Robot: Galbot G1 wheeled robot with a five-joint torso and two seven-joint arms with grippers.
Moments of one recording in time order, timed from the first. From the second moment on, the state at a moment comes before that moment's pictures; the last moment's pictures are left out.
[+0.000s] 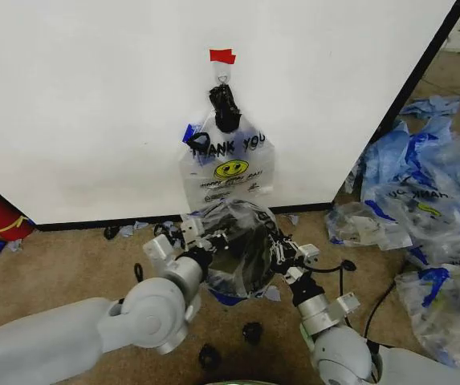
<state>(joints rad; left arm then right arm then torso) 0.38 -0.58 0.67 -2.31 -1.69 -0.37 -0.81 -0.90 0.68 -0.48 2.08 0.71 0.53 0.60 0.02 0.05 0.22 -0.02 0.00</state>
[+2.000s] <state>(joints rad) 0.47 -0.38 0.60 -2.44 -1.60 -0.38 -0.77 -1.01 0.83 -0.52 1.89 1.12 0.59 0.40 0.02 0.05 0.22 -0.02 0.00</state>
